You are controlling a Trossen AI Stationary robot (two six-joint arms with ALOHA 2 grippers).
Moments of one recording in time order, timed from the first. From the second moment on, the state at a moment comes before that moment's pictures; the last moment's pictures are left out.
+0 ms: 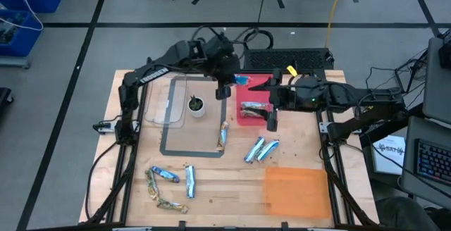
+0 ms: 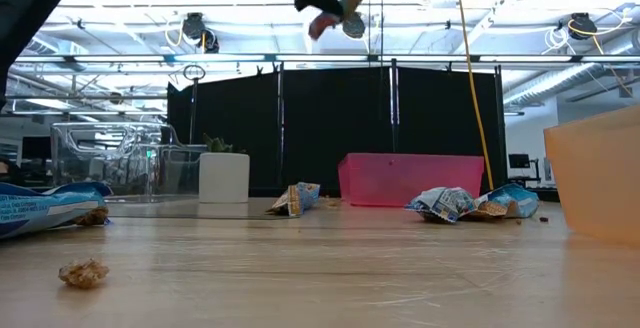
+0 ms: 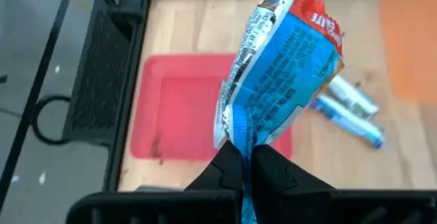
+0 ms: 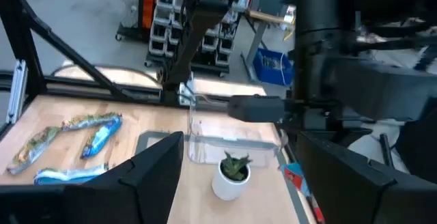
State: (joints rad) left arm 0.32 1.98 2.33 -1.19 0.13 0.27; right arm 0.09 1.25 1.46 -0.48 0.29 -0.16
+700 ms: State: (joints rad) left arm 0.20 1.90 2.33 -0.86 0.26 0.13; right arm 0.09 1.21 1.46 -0.21 0.29 -0.16
